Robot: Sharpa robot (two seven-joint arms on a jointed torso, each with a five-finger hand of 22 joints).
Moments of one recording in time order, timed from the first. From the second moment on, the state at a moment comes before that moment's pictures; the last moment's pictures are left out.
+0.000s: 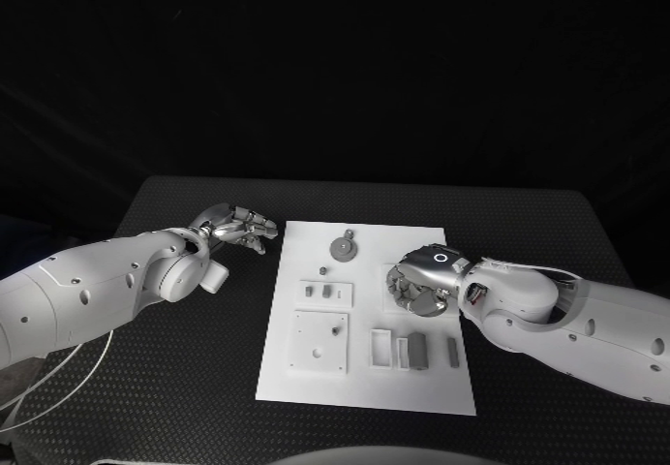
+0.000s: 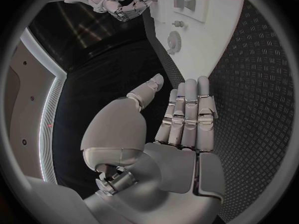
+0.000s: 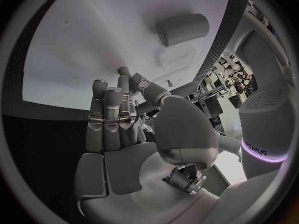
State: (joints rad) left arm 1.19 -0.80 -0.12 1.18 -0.39 -0.18 0.18; left_hand 1.09 -0.10 0.52 -0.27 0.05 0.86 0.19 0.27 0.48 1.15 0.12 0.08 0.23 0.98 0.02 0.97 0.45 0.02 1.10 -0.07 0.07 1.17; right arm 1.09 -0.84 -0.08 1.58 -1.87 -0.23 -0.06; right_hand 1.16 -0.06 0.65 -0.29 0.04 1.02 0.12 0.31 0.59 1.35 0.02 0.19 0.26 1.32 -0.08 0.95 0.90 0.25 1.15 0.04 0.55 1.31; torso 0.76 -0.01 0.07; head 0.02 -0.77
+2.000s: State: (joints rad) left arm 1.19 -0.79 -0.12 1.18 -0.39 -0.17 0.18; left_hand 1.08 -0.09 0.52 -0.27 0.05 0.86 0.19 0.27 0.48 1.15 0.12 0.08 0.24 0.98 0.02 0.96 0.46 0.02 1.10 -0.07 0.07 1.16; right arm 0.99 -0.58 -0.08 1.58 -1.75 -0.26 0.01; right_hand 1.16 -0.07 0.64 -0.29 0.05 1.03 0.11 0.31 0.59 1.35 0.02 0.20 0.28 1.32 -0.08 0.96 0.90 0.25 1.15 0.04 0.57 1.31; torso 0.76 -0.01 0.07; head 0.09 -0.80
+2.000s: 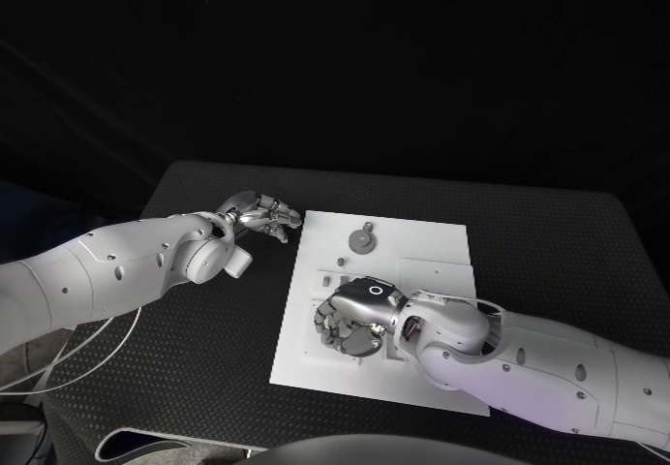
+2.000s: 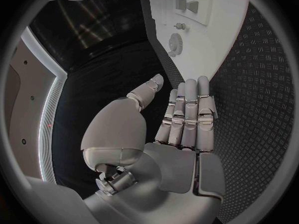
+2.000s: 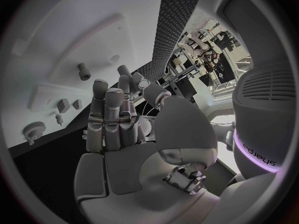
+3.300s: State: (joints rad) left arm 1.19 -0.79 -0.12 1.18 -0.39 -0.17 0.18; left_hand 1.08 -0.09 0.52 -0.27 0.05 0.86 0.19 0.27 0.47 1.15 0.12 0.08 0.24 0.98 0.02 0.96 0.46 0.01 1.10 -0.07 0.07 1.16; right arm 0.99 -0.58 -0.09 1.55 -1.77 -0.23 0.02; right_hand 1.16 -0.06 0.64 -0.30 0.04 1.03 0.11 0.32 0.59 1.35 0.02 0.20 0.28 1.32 -0.09 0.97 0.90 0.25 1.15 0.03 0.57 1.31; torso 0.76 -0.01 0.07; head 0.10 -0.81
